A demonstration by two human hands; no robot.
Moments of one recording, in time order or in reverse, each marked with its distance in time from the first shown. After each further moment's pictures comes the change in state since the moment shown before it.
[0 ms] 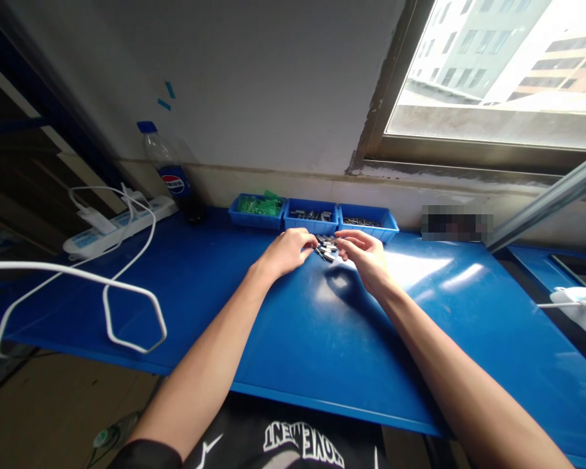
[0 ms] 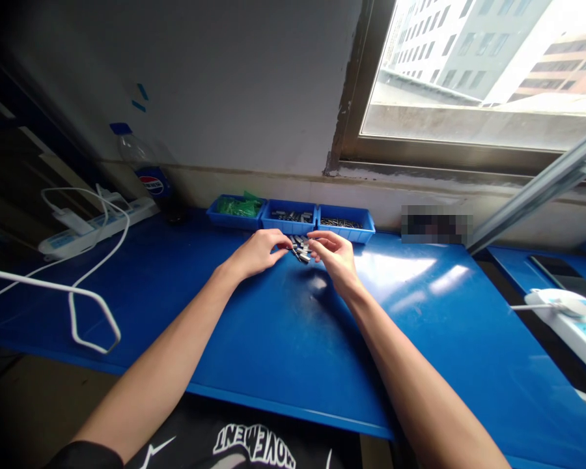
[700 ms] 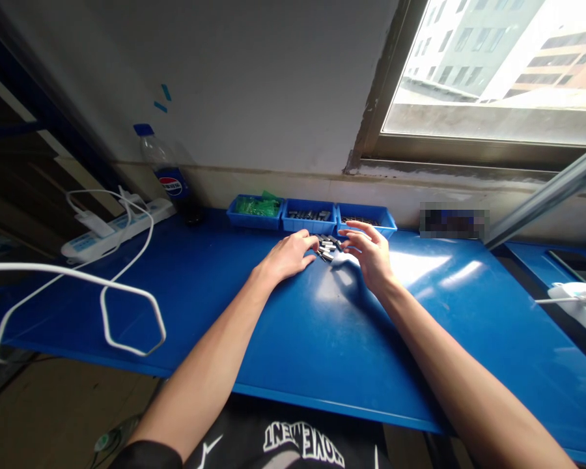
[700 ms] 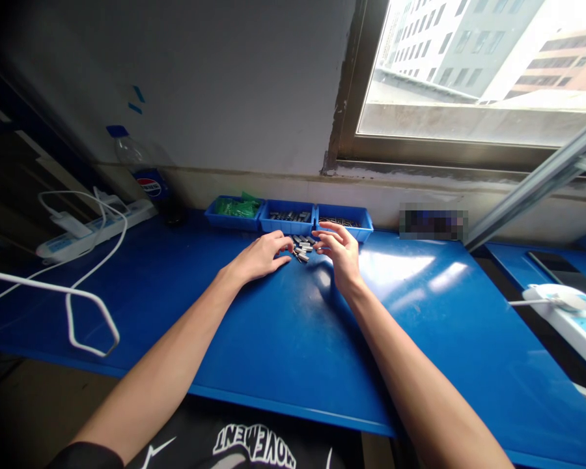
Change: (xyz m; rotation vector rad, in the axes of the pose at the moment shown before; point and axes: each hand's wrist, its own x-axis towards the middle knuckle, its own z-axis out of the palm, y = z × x) left_hand -0.004 0.008 0.005 0.098 -0.100 -0.033; right_hand 0.005 0.001 -0.007 0.126 0.127 0.028
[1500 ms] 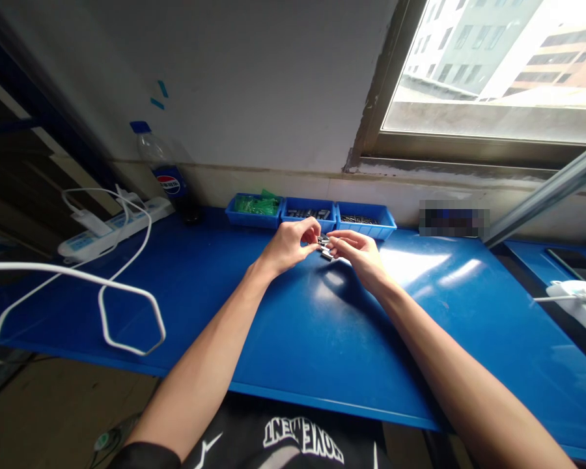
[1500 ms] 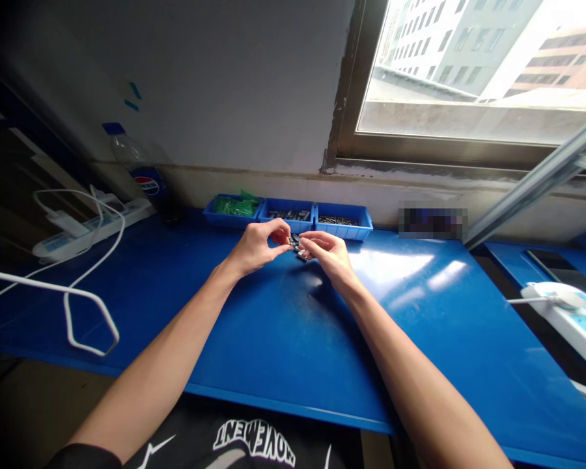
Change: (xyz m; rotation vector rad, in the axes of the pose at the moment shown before) left_hand 0.005 0.006 -0.012 -0.380 0.296 0.144; right_hand -0.004 0.001 0.007 -0.060 -0.214 0.036
